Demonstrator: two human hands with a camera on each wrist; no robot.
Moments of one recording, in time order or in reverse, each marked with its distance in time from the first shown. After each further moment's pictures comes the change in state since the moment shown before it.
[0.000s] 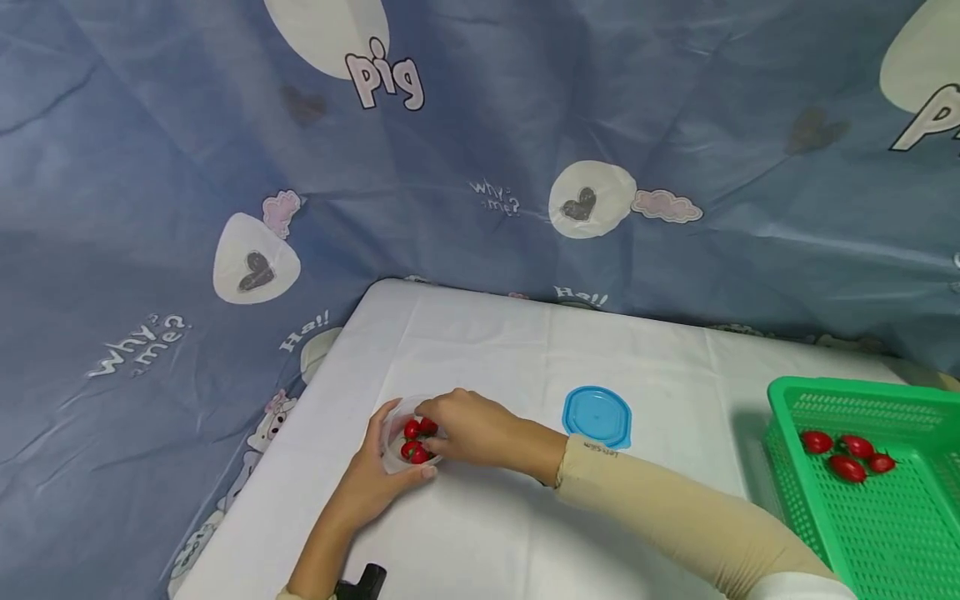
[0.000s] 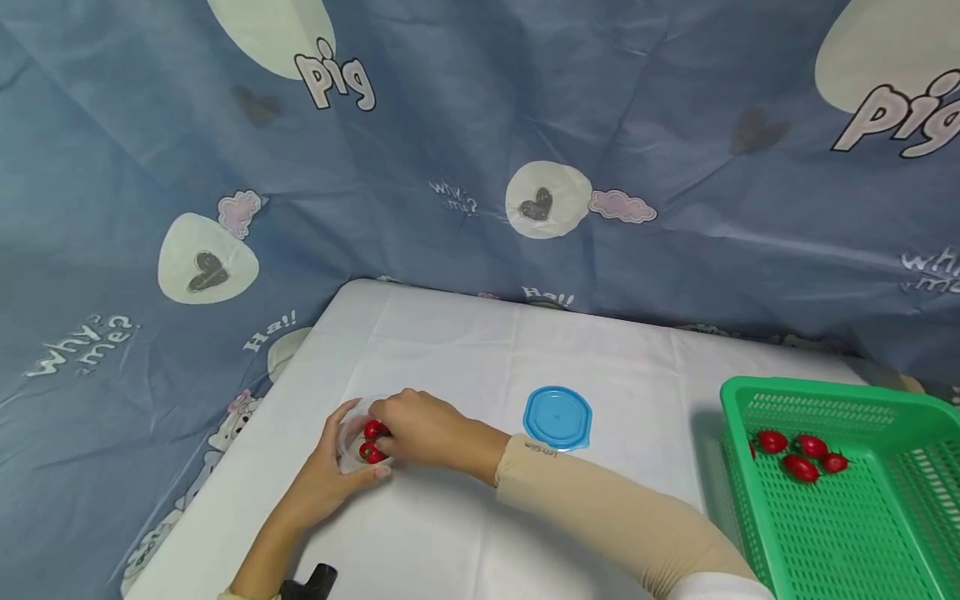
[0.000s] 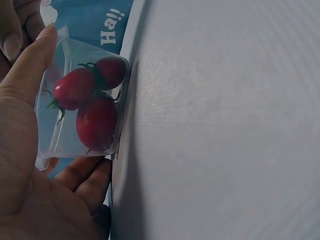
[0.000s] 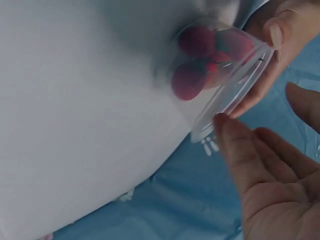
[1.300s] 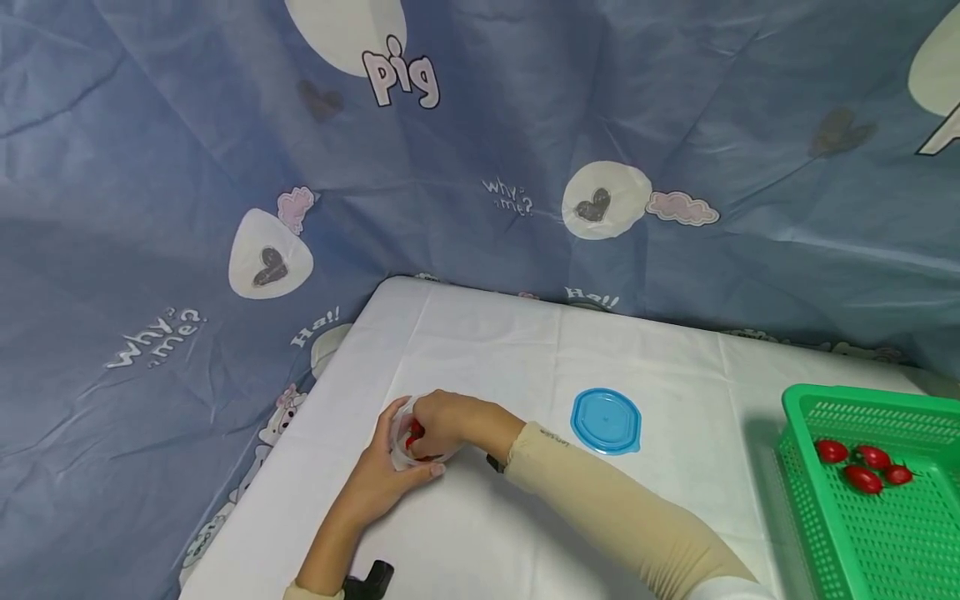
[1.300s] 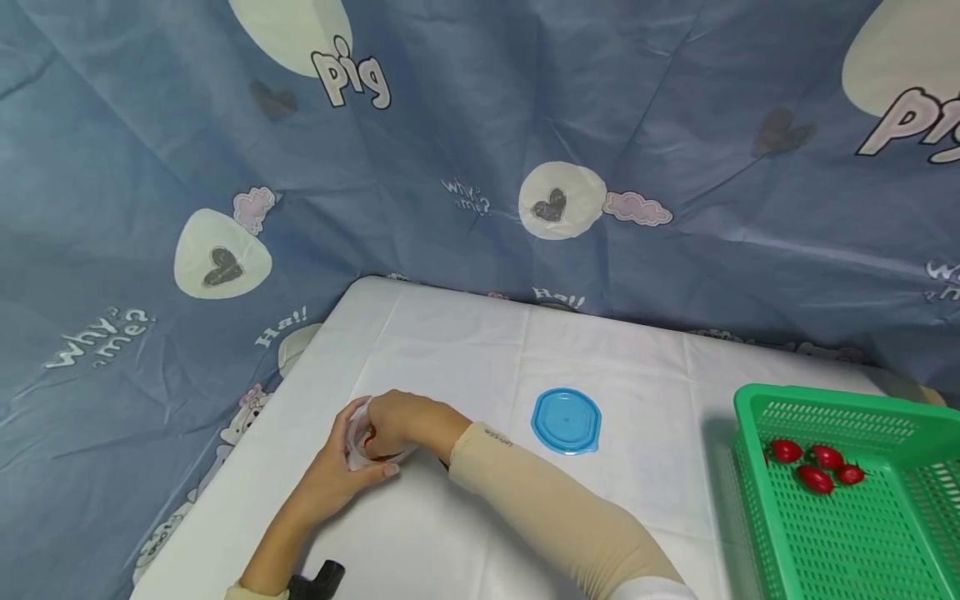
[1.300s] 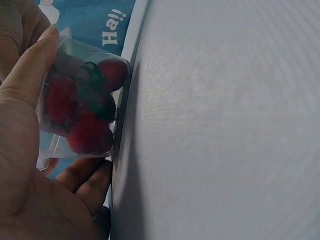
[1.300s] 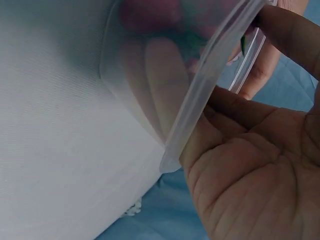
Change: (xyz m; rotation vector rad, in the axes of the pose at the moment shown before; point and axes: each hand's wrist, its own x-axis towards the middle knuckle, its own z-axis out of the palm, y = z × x) left_hand -0.002 0.001 -0.003 -0.036 -0.006 0.006; right_hand 0.053 -0.003 0.018 0.096 -0.331 0.246
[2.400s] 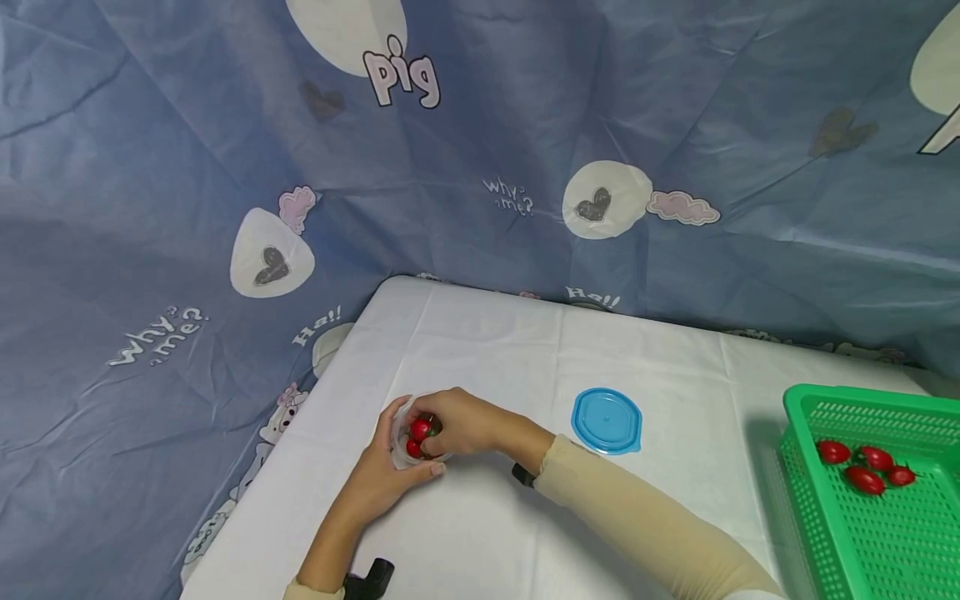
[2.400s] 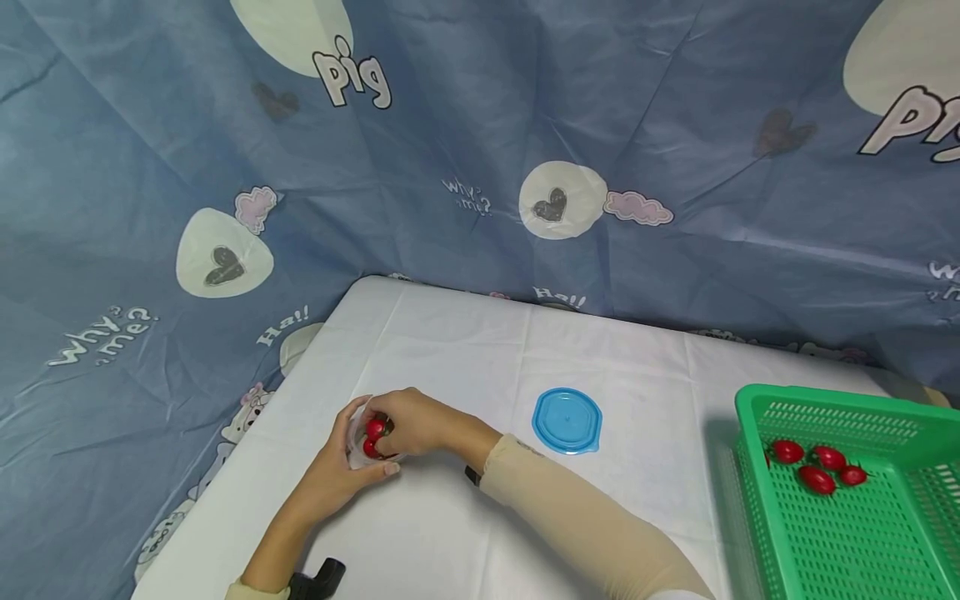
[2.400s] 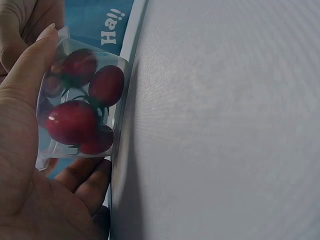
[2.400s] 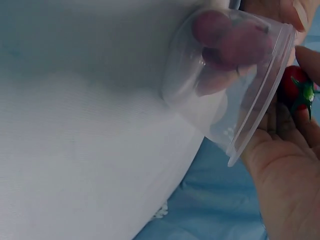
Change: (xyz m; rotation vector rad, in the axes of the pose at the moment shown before) left_hand 0.000 -0.001 0.002 0.026 0.015 -0.002; right_hand -0.016 0.030 0.010 0.251 0.197 -0.308
